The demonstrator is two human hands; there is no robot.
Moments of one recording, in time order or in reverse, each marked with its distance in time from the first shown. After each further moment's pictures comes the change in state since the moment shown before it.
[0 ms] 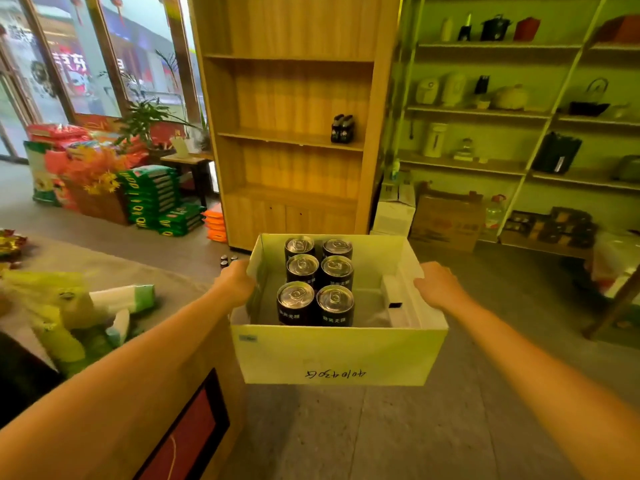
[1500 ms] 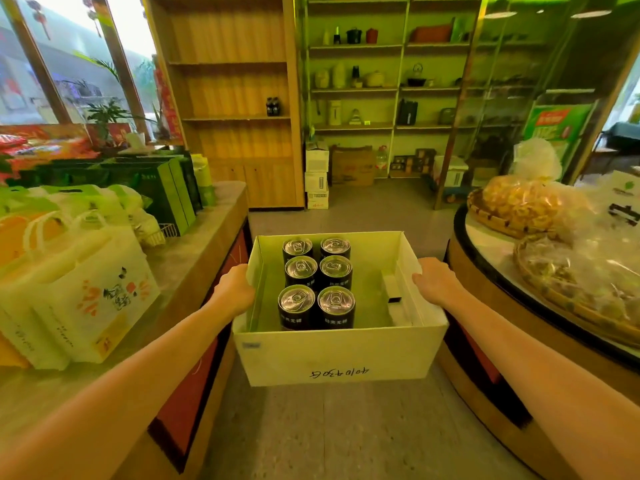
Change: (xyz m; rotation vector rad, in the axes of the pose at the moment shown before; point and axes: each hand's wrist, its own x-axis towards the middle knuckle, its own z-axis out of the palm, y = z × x) left_hand -1.033 -0.426 -0.216 -0.006 -0.167 0.237; right_hand -1.204 -0.083 0.048 -0.014 0.144 0.276
